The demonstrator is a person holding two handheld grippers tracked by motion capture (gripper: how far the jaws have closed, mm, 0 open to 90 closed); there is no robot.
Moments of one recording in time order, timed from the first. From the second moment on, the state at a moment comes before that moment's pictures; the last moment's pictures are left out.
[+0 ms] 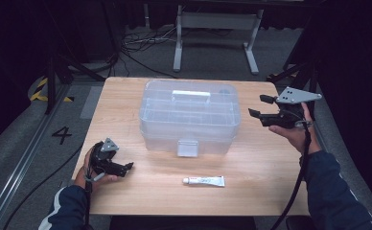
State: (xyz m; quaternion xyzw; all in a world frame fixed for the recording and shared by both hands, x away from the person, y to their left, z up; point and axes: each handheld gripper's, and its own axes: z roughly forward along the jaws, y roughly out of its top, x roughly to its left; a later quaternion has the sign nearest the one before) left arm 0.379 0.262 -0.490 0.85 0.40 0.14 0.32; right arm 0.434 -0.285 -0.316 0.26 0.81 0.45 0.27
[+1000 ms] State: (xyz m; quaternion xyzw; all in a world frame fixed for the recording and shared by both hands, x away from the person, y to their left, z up) left arm 0.381 0.262 -0.490 0.84 0.41 0.15 0.32; right arm 0.457 -0.203 -0.300 0.19 0.85 0.44 0.23
